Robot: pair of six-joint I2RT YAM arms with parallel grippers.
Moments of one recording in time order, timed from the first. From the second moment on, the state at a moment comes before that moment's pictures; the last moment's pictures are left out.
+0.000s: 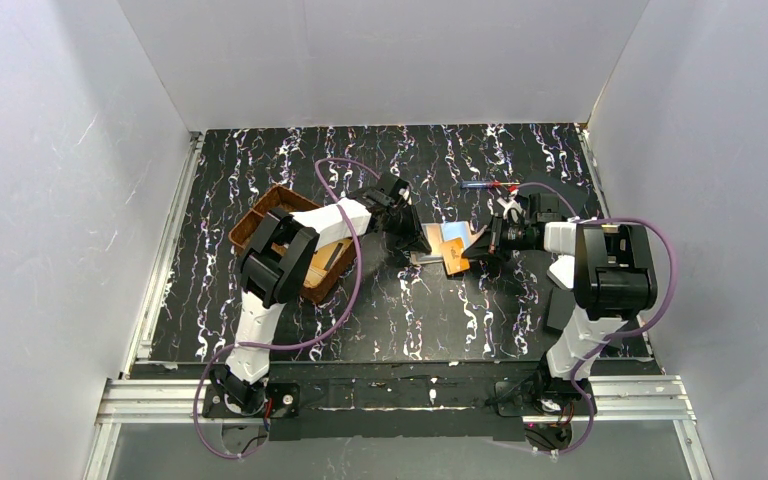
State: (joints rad) left arm -0.65 2.16 1.52 -0.30 0.40 -0.86; right arm 0.01 1.79 0.86 -0.10 -0.93 0.34
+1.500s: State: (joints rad) left arm -0.65 2.32 1.89 -0.74 0.40 -0.50; right arm 0.07 2.04 1.10 0.06 -1.03 0.44
